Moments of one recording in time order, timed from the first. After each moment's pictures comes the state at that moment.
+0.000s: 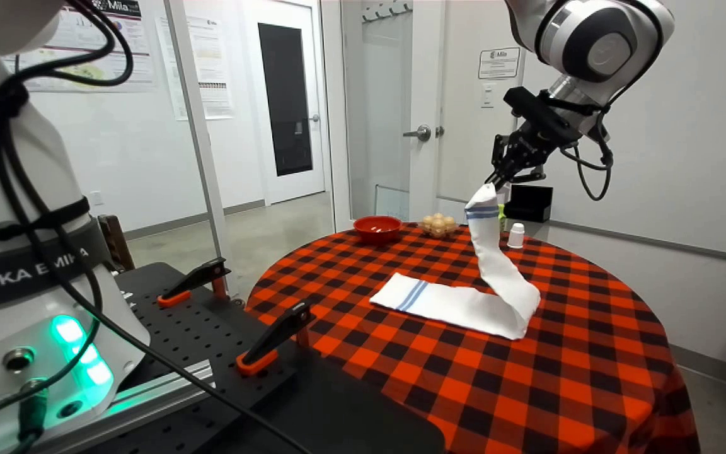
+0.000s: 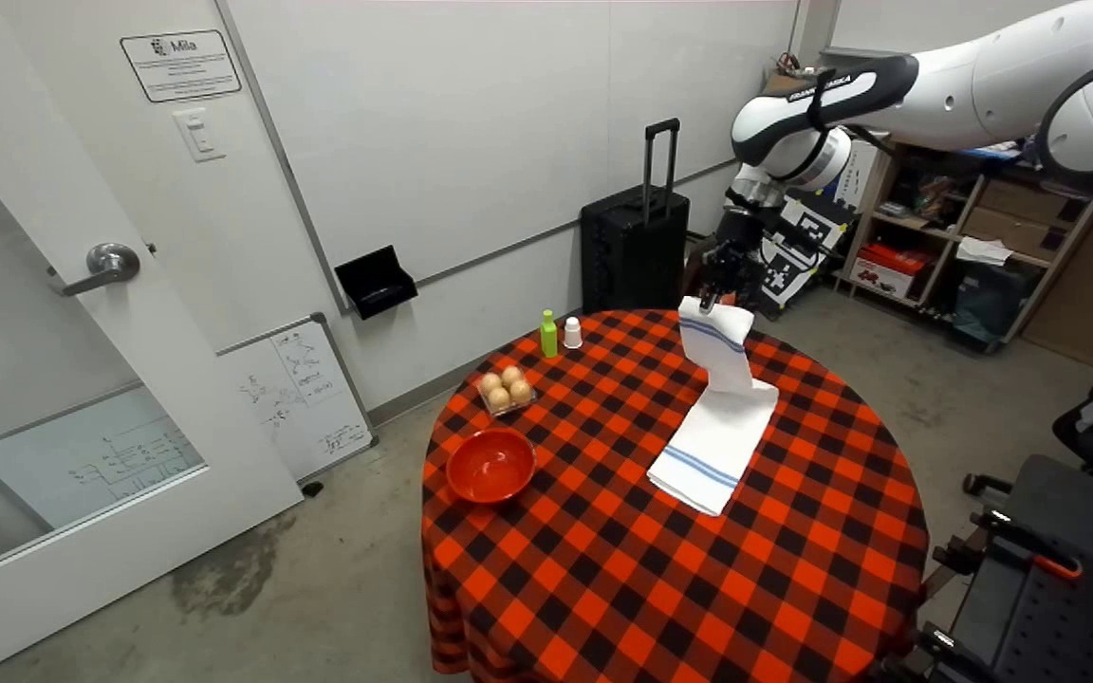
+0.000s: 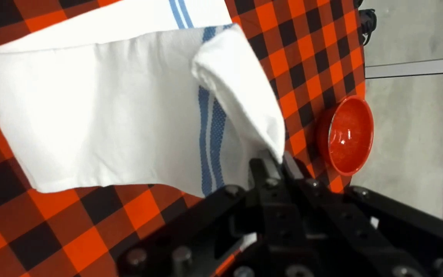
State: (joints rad) arm -0.58 0.99 0.22 -1.12 0.33 1.76 -0.33
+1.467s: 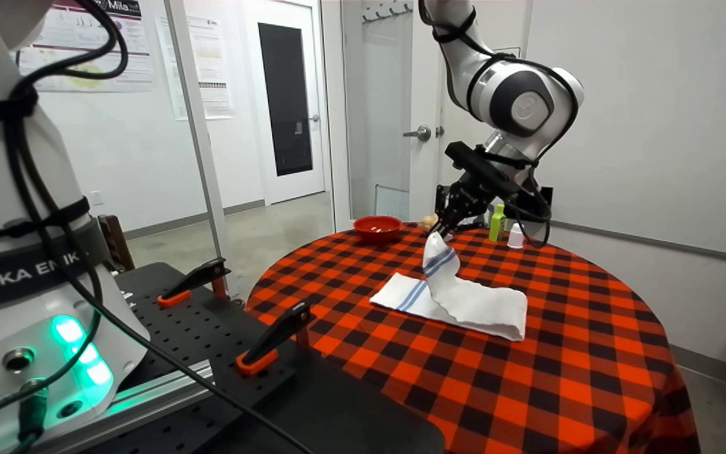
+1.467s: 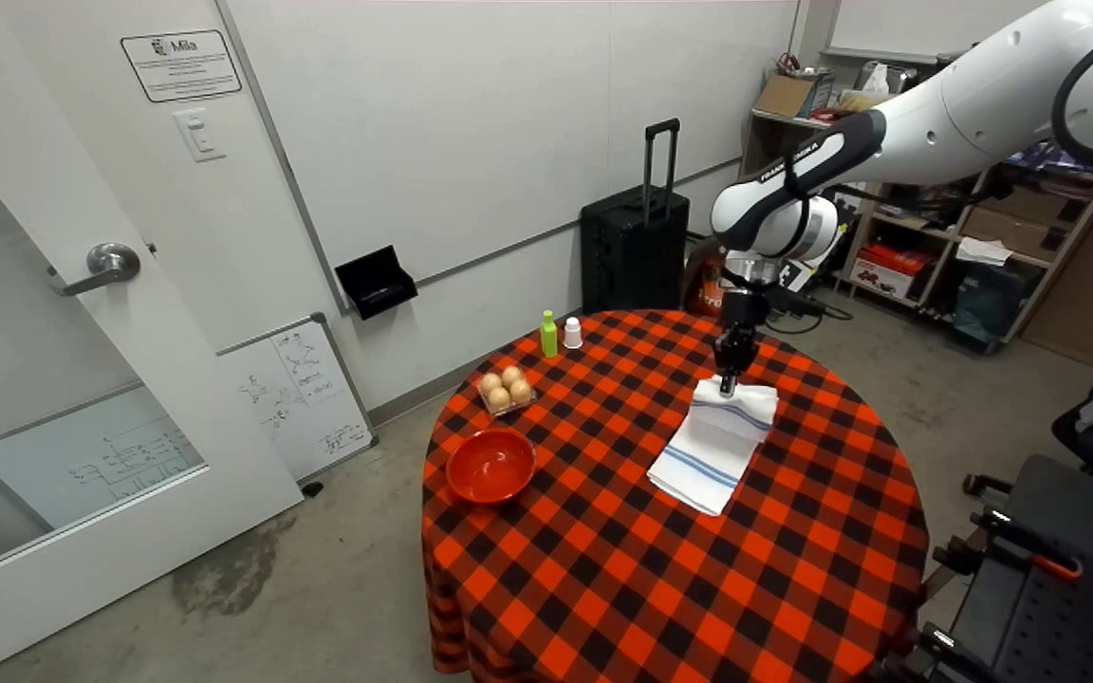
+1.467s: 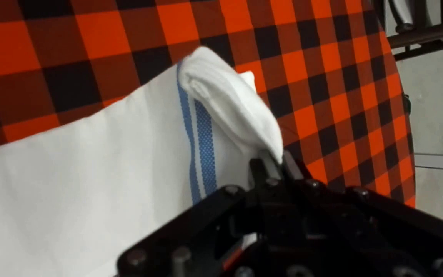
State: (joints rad) arm -0.46 0.87 0.12 -1.54 0.31 1.93 -0.48
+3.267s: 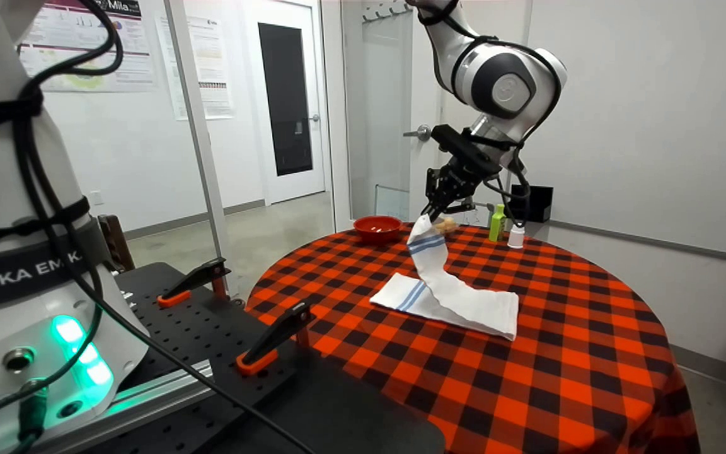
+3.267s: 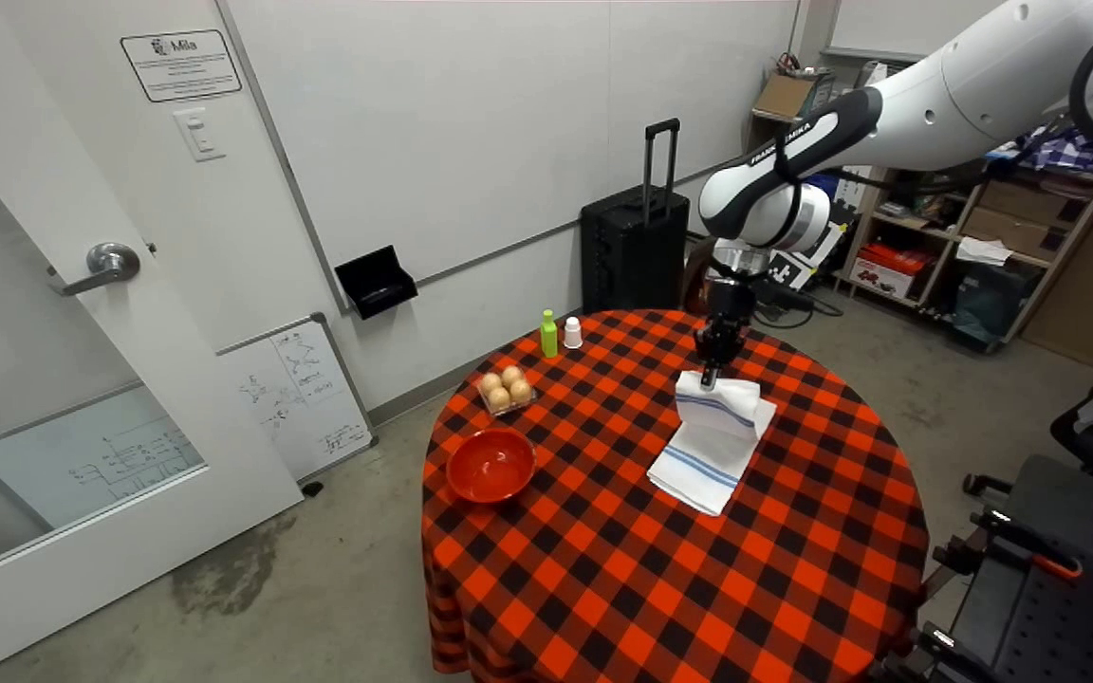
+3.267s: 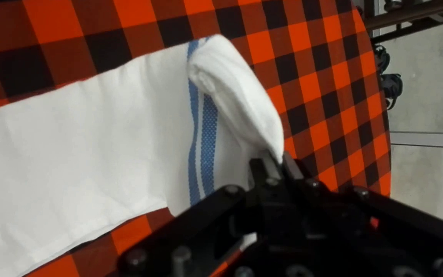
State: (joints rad) arm -0.38 0.80 0.08 -1.60 0.41 1.97 -0.45
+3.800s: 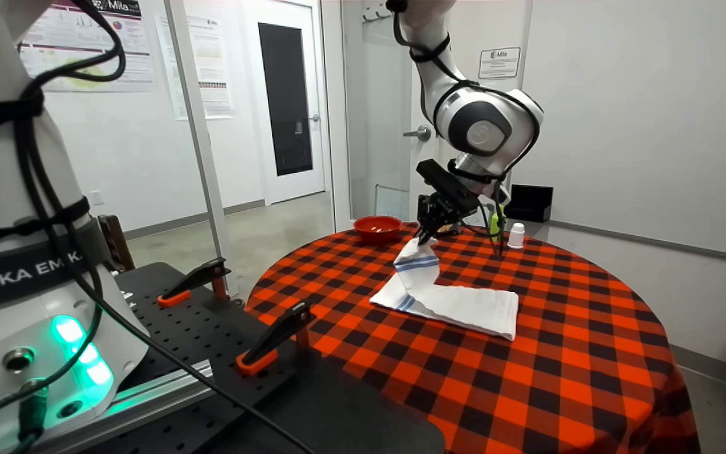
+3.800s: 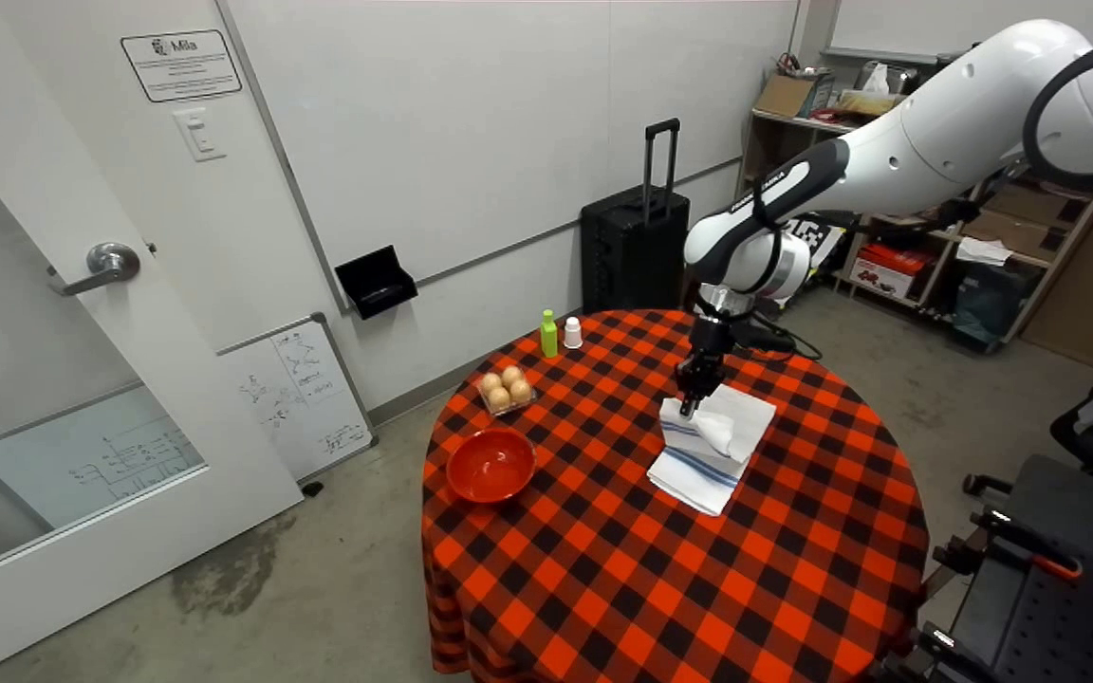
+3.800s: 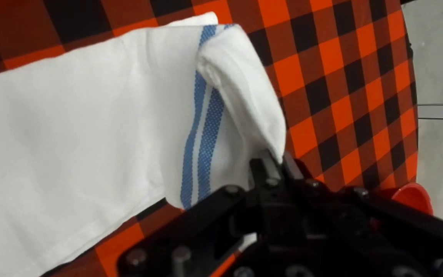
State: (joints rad) arm -0.36 0.91 0.12 -1.60 0.46 2.15 -0.45
